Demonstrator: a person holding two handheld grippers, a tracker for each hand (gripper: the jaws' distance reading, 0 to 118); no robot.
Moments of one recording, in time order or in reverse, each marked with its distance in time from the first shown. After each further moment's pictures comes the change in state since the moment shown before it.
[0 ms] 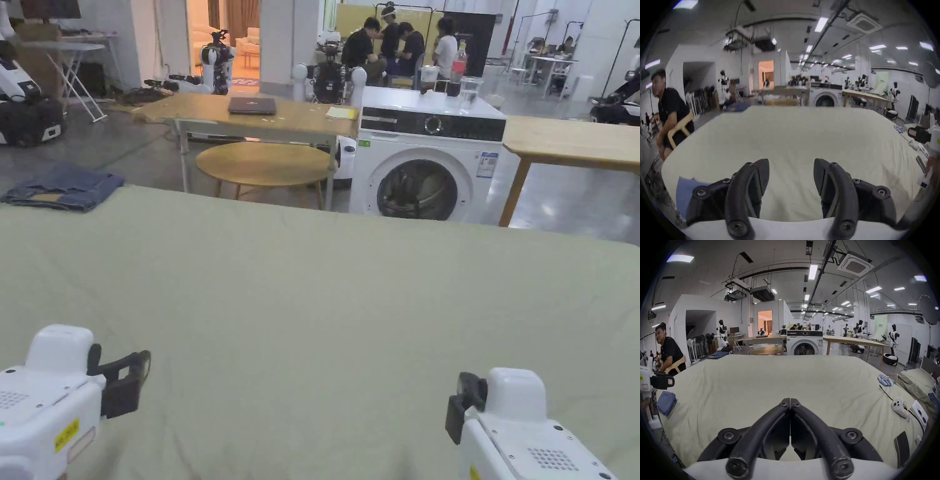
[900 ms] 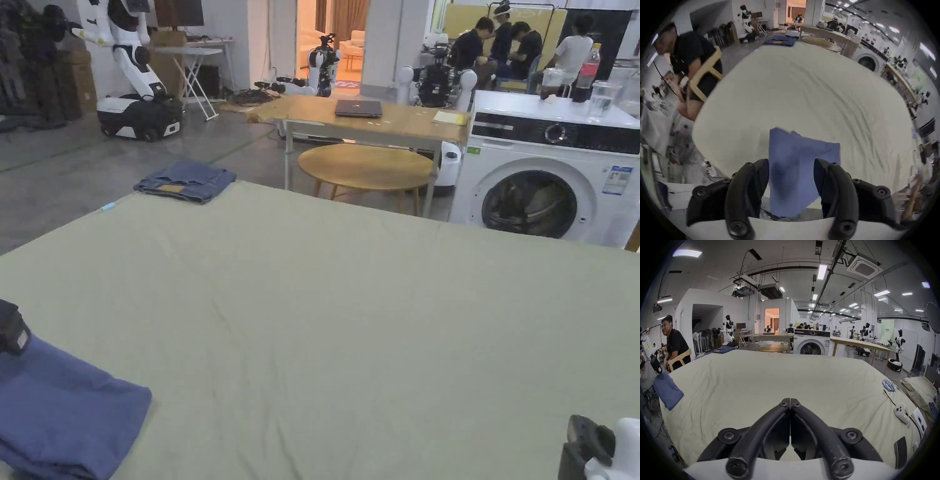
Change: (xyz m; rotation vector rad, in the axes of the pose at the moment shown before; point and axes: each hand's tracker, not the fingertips) left arm -0.297 0.065 0.022 -0.746 0.215 0.210; right arm -0.016 -0.001 0.001 -0.024 0.049 0.065
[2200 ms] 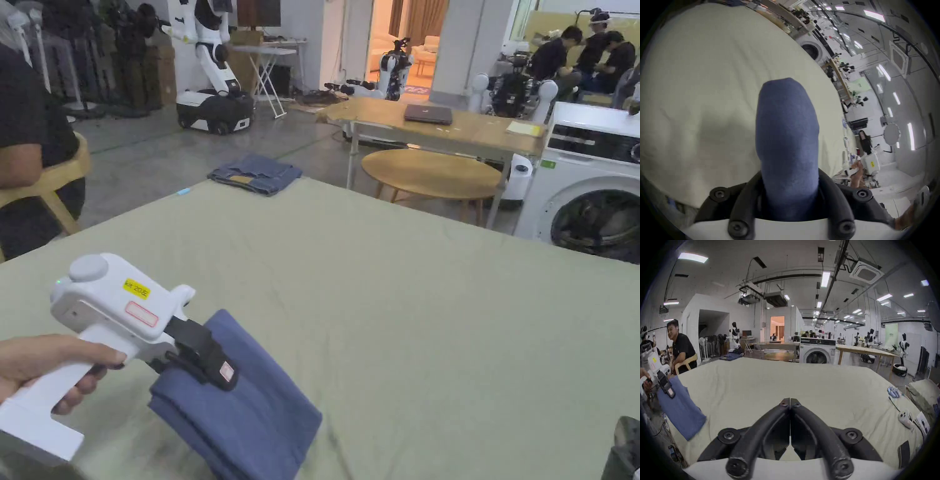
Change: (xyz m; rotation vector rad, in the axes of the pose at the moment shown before) left arm 0.082 -0.040 -0.058 -0.204 -0.800 0.100; right arm -0.018 0.014 0.009 0.091 0.054 0.006
